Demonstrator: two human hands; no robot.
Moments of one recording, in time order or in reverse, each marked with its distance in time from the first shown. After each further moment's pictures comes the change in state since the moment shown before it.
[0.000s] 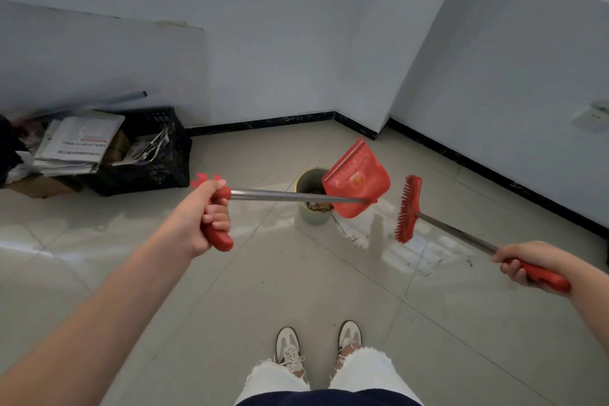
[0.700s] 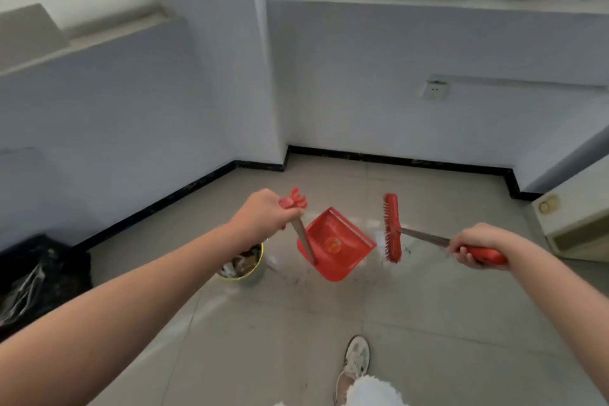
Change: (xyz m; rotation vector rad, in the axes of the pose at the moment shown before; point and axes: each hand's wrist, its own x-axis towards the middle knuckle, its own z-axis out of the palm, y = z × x) left_hand 0.058 -0.118 0.390 1.641 -0.395 0.720; right_hand 0.064 0.022 -0.206 0.208 0.116 0.053
